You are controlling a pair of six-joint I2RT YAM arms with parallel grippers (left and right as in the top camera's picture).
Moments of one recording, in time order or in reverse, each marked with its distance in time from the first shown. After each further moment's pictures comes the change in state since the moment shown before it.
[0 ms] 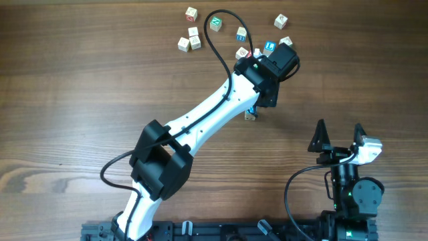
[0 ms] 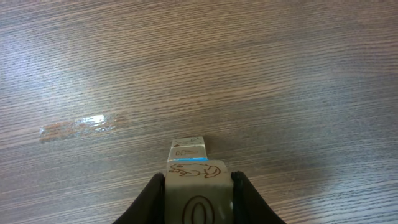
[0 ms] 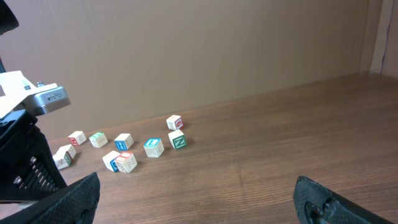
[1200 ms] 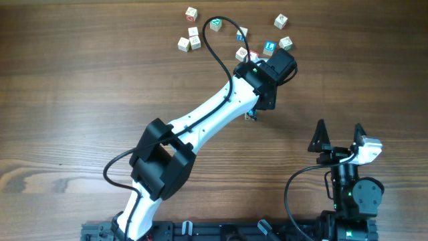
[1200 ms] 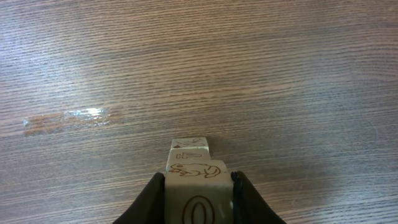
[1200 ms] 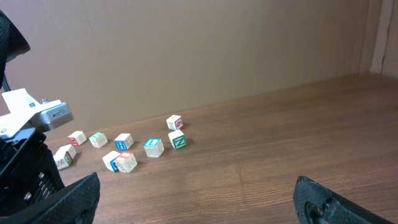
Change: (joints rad) left arm 0.000 0.000 -0.072 0.055 0.000 -0.052; right arm 0.000 0.000 0.000 0.000 0.000 0.000
